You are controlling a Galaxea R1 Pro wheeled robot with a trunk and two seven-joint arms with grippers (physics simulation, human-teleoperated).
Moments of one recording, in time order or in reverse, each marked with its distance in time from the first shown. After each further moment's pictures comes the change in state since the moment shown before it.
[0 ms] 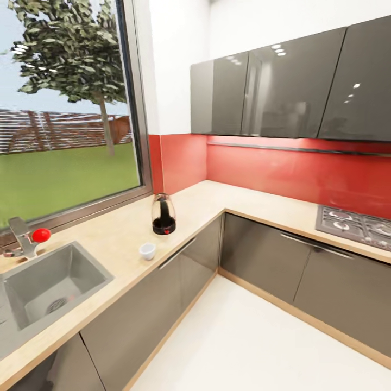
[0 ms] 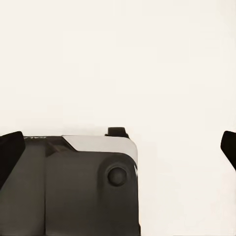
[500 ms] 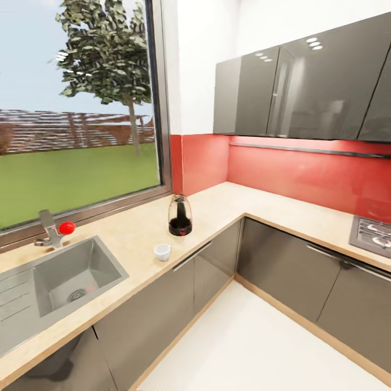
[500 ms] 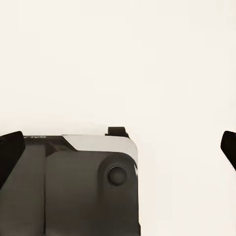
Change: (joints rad) left arm 0.000 -0.001 0.003 0.000 0.000 -0.001 0.000; right arm 0.000 0.000 0.000 0.000 0.000 0.001 0.000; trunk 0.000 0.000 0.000
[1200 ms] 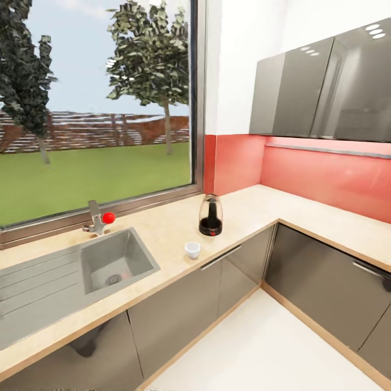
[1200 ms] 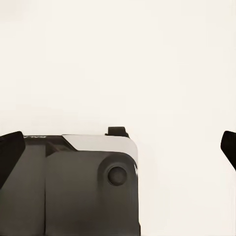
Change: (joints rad) left arm 0.000 0.001 0.004 0.001 0.001 0.000 0.000; right arm 0.000 0.000 0.000 0.001 0.000 0.000 0.000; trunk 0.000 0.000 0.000
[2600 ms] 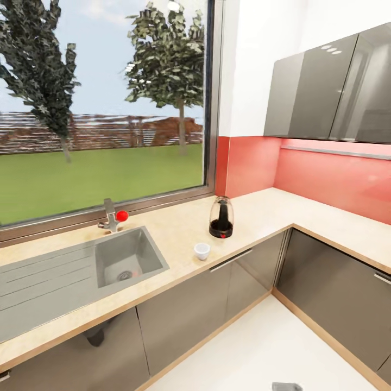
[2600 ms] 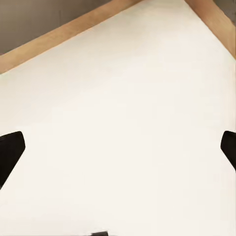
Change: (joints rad) left arm 0.011 0.034 -0.006 0.053 -0.007 0.019 0.002; right arm 0.000 0.003 -0.005 -0.346 -0.004 -0.011 -0.006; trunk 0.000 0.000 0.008
